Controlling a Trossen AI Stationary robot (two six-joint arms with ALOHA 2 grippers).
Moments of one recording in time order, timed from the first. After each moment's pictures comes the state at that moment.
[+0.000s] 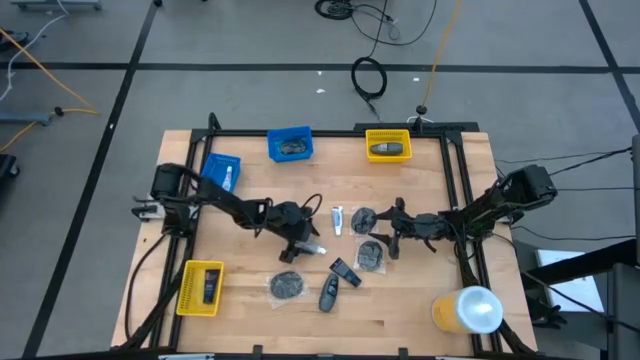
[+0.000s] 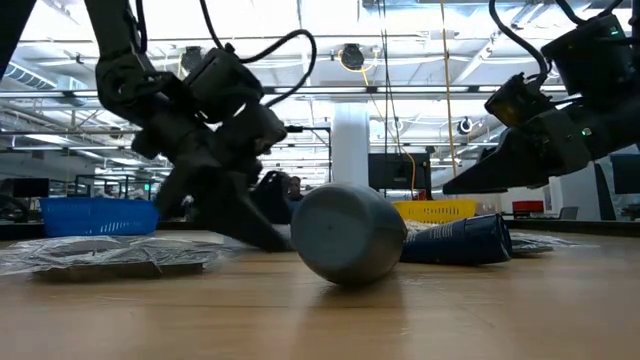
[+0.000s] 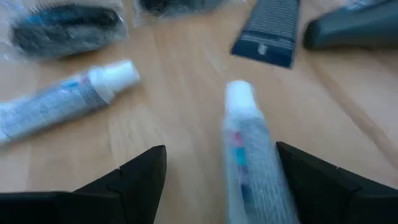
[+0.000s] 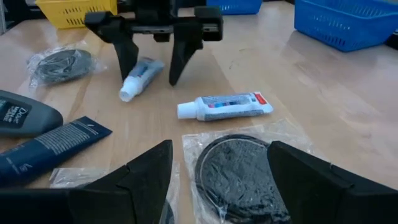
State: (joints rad) left arm 0.00 1.88 0.68 0.55 0.27 0.28; right arm 0.20 1.49 0.09 1.06 0.35 0.17
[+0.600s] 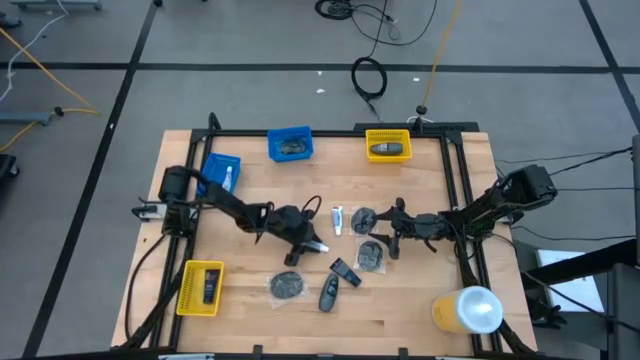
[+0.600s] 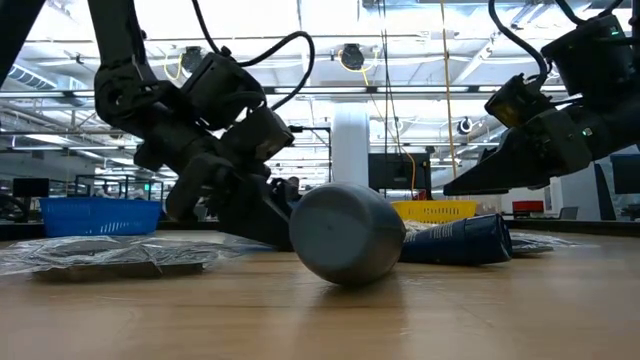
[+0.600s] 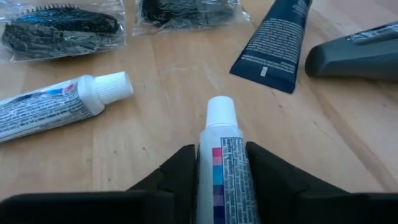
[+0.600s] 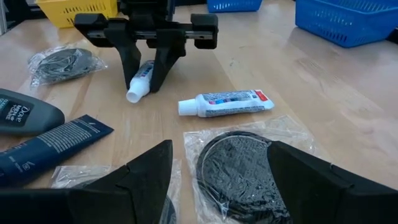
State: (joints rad) left arm -0.03 1.94 0.68 0.64 0.26 0.15; right arm 0.20 1.49 0.09 1.05 0.34 0.19
